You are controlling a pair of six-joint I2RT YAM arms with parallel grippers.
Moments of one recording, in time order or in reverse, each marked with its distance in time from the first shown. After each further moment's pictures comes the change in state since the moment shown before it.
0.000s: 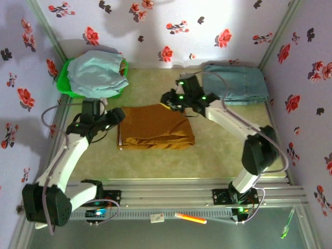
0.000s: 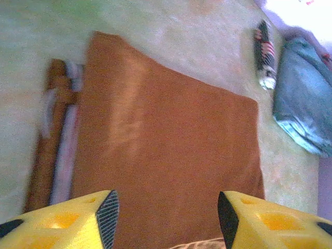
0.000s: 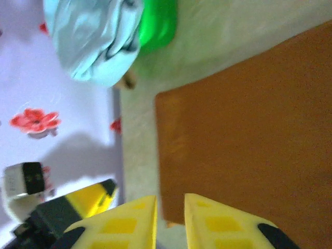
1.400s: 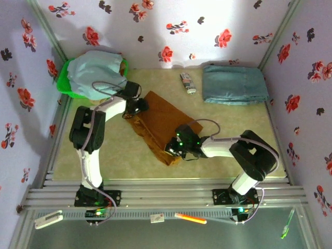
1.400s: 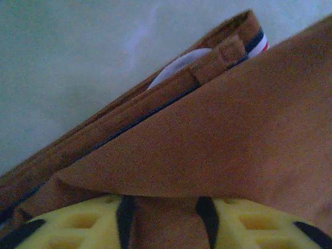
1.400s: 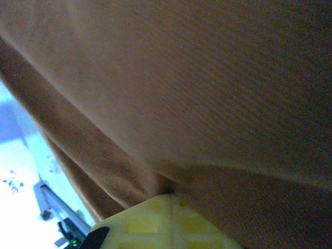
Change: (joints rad) left arm -0.146 0.898 0.533 0.109 -0.149 0.083; right arm 0.240 0.003 -0.693 0.512 0.048 0.231
